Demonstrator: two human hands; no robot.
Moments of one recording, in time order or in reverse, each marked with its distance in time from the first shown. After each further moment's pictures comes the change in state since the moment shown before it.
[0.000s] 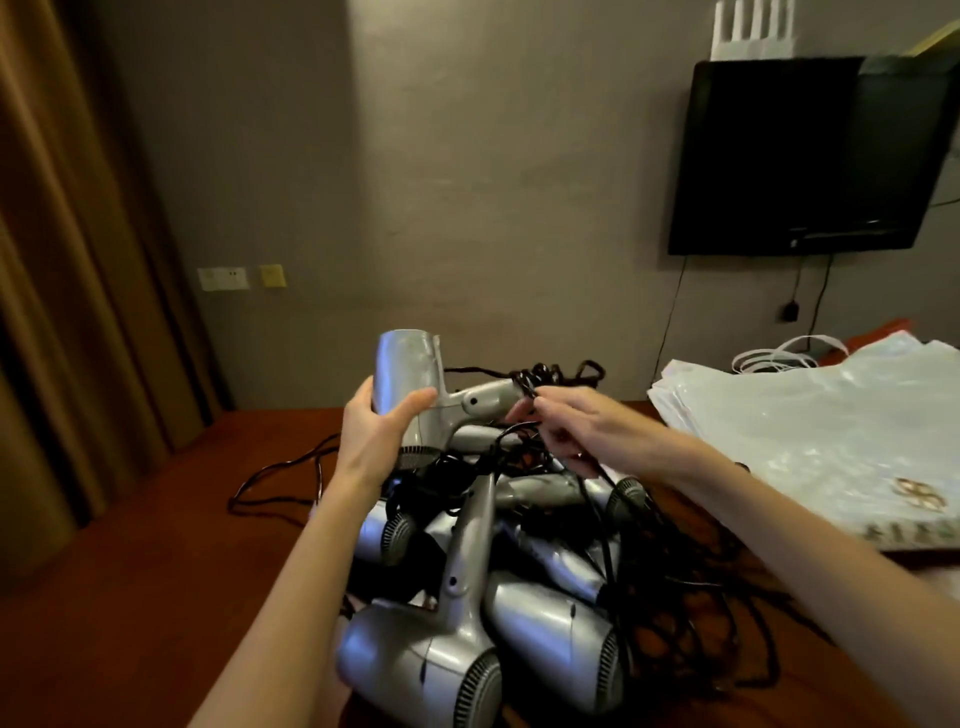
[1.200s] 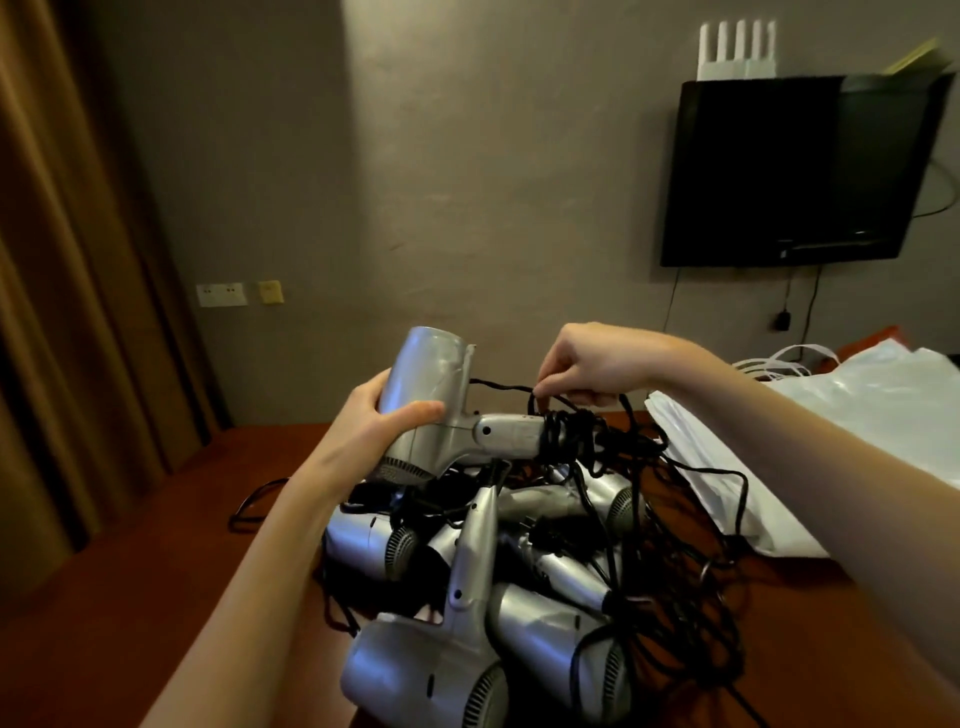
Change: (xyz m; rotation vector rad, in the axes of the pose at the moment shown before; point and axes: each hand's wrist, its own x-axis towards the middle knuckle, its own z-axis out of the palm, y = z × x) left_hand -0.007 0.041 -0.019 0.110 -0.358 0.100; right_hand 0.029 -0.060 -0.049 -0.607 -0.107 0.140
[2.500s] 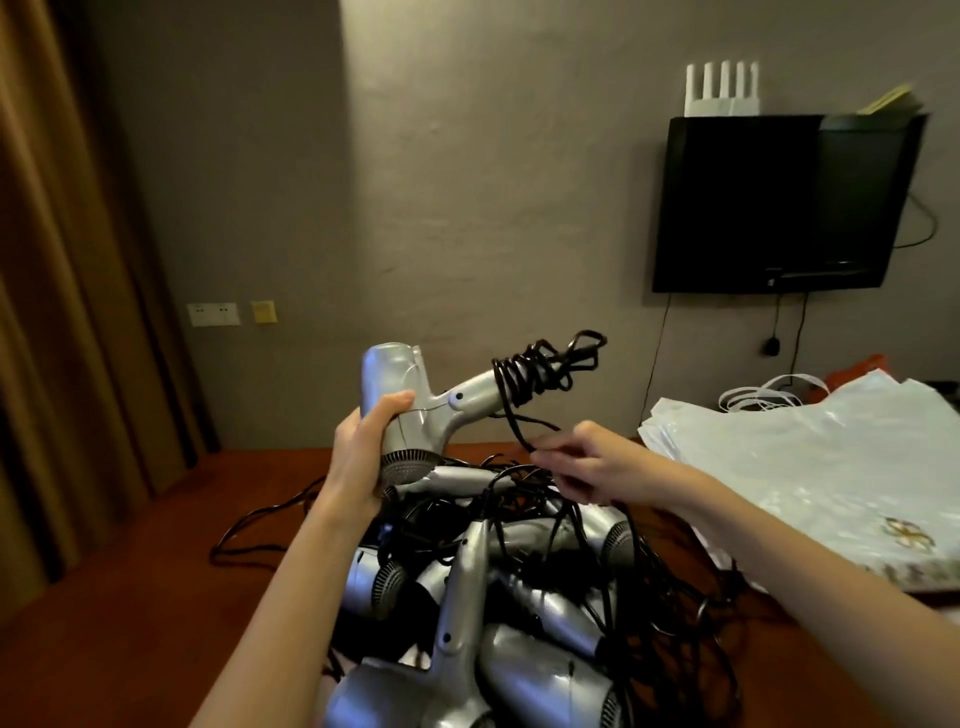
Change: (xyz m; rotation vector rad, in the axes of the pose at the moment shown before) left_hand 0.023 -0.008 0.017 -0.466 0.285 -0.259; right_hand -0.012 0.042 0.064 0.461 0.078 -0.186
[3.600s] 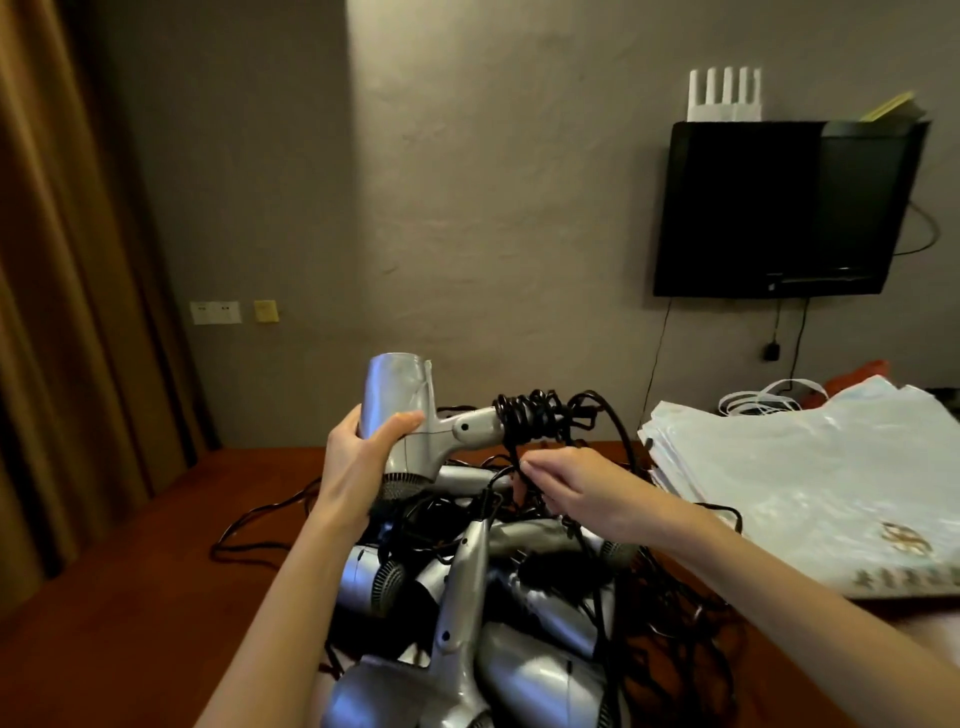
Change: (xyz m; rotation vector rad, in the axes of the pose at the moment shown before) left_hand -0.008 -0.008 -0.010 0.232 0.059 0.189; right_hand -0.006 -0.016 0.027 -0.346 0.097 -0.034
